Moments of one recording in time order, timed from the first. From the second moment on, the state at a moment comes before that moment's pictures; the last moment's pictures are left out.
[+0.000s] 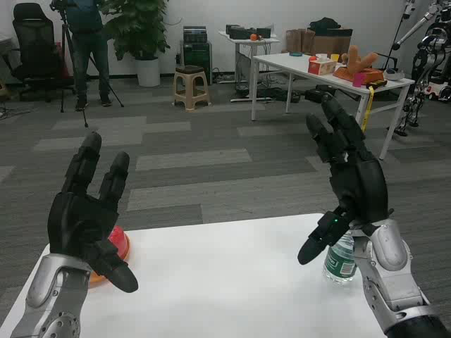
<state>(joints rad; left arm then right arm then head) -0.30 0.24 -0.14 0.16 -0.76 -0.44 -0.20 -0.24 -0.43 -0.05 0.11 0.42 -0.65 0.06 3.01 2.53</state>
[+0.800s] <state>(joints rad) -0.30 0.23 -0.13 0.10 -0.73 -0.44 -0.19 -0.25 -0.42 -0.05 0.09 0.43 -0.66 -0.03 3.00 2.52</state>
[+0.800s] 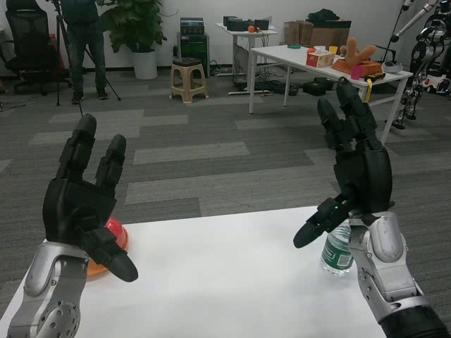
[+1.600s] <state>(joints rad) -0.30 0.23 -0.13 0.10 -0.73 -0.44 -0.19 -0.25 -0.42 -0.06 0.07 0.43 -0.66 -0.03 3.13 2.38</state>
